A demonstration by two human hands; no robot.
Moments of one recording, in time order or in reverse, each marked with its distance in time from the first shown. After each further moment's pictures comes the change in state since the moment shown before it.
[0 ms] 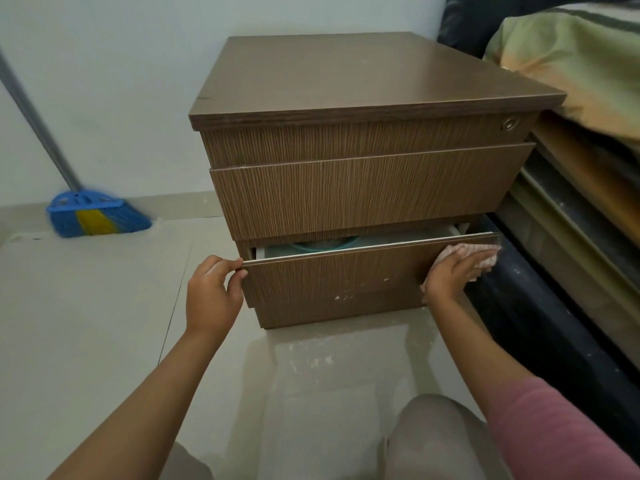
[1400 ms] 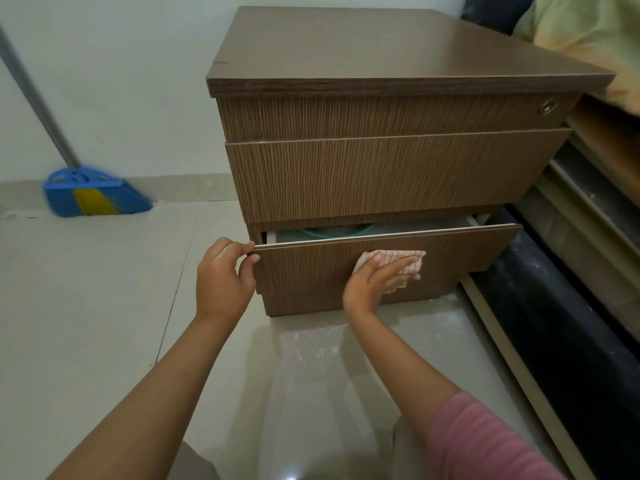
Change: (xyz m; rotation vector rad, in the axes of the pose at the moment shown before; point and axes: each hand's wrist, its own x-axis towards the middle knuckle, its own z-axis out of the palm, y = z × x) left_hand -0.001 -0.005 0.001 -0.054 0.024 0.019; right_hand -0.131 0.009 0.087 0.098 -0.142 0.005
